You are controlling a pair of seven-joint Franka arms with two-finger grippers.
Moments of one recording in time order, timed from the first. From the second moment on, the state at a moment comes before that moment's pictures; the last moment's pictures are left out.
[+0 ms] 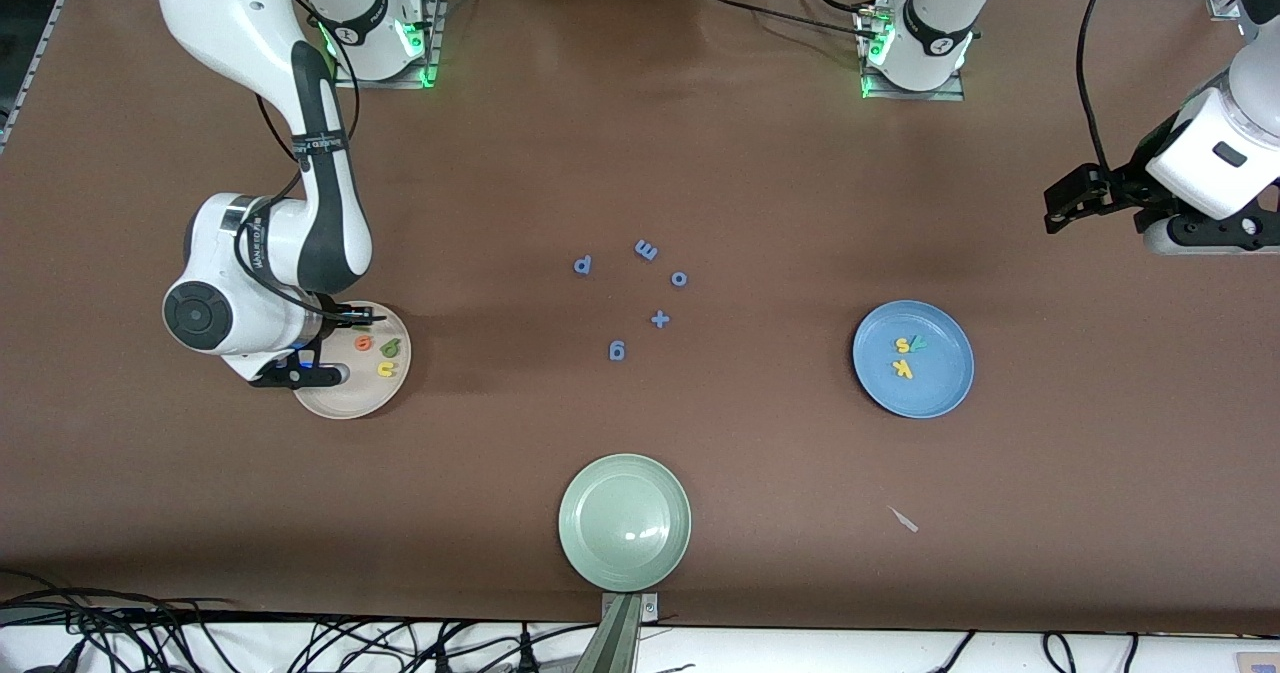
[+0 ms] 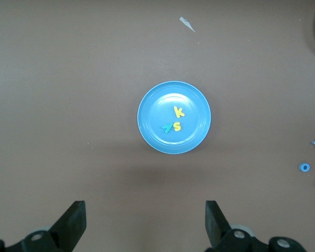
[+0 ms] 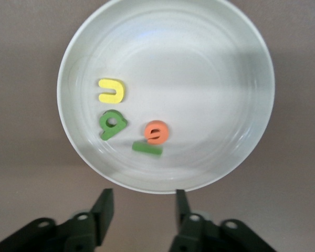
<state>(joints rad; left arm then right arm) 0.02 0.06 -0.11 -1.55 0.03 1.58 -0.11 0.65 0.62 -0.62 -1.72 0.34 1.93 -0.12</state>
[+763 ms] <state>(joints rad) 0.02 0.06 -0.11 -1.55 0.03 1.58 -0.11 0.62 0.59 -0.62 -1.48 0.34 1.77 -0.07</state>
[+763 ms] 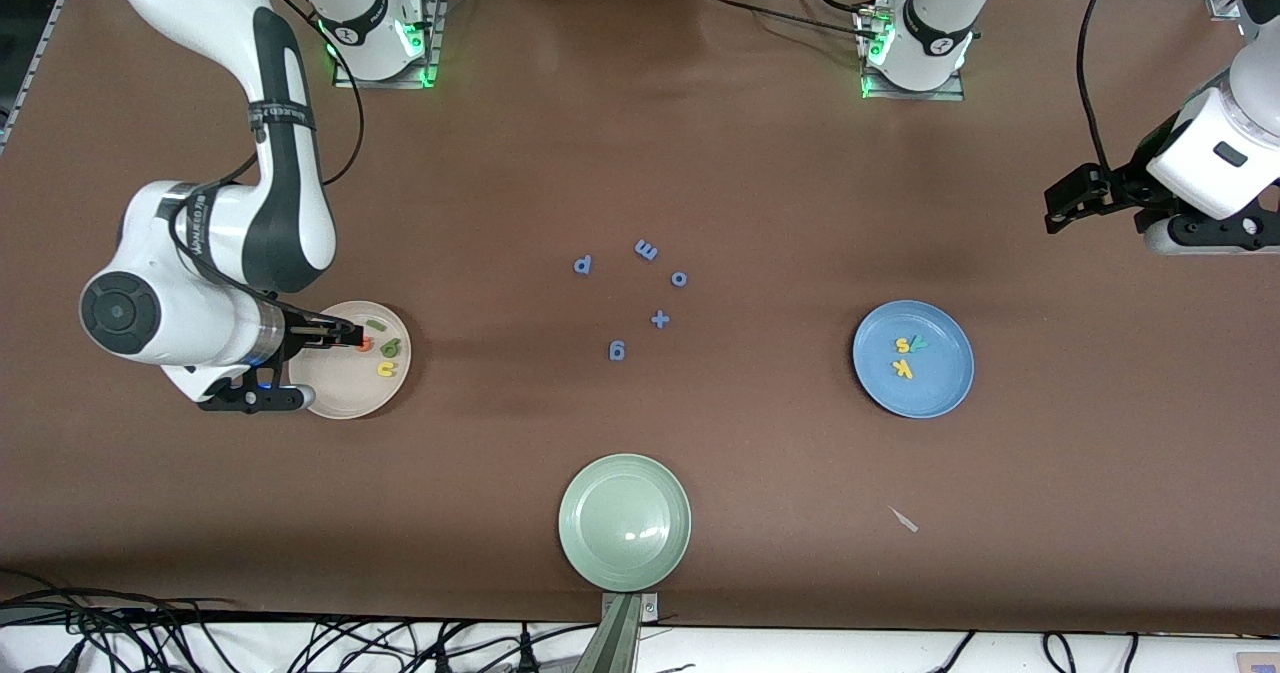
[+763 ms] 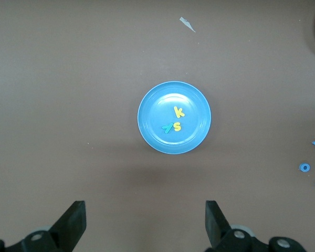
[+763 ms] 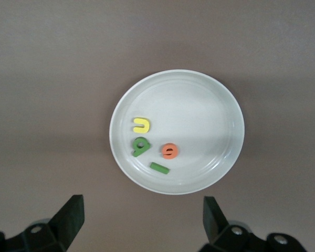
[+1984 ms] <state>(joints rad) 0.02 0.06 -0.13 -1.55 0.03 1.58 -0.11 0.42 0.34 -0.42 -1.22 0.17 1.38 -0.08</state>
